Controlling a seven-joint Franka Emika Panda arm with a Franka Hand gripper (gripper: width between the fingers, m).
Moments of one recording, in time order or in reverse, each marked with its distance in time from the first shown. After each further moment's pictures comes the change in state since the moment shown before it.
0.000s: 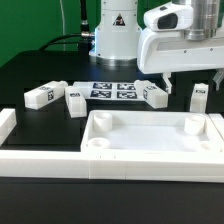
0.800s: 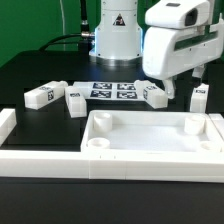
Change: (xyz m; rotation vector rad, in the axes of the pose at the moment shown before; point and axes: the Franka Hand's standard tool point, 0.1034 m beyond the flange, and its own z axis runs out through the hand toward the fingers) arm 0.015 0.017 -0.011 -0.074 0.018 -0.725
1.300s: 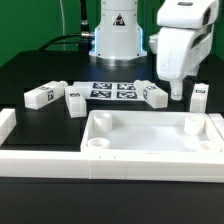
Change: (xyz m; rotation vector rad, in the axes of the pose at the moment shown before) arm 0.009 0.014 -0.003 -0.001 -0.010 -0.429
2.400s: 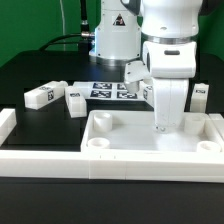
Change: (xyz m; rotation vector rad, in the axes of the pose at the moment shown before) arm -0.028 0.029 0.058 0.072 -0.006 -0.428
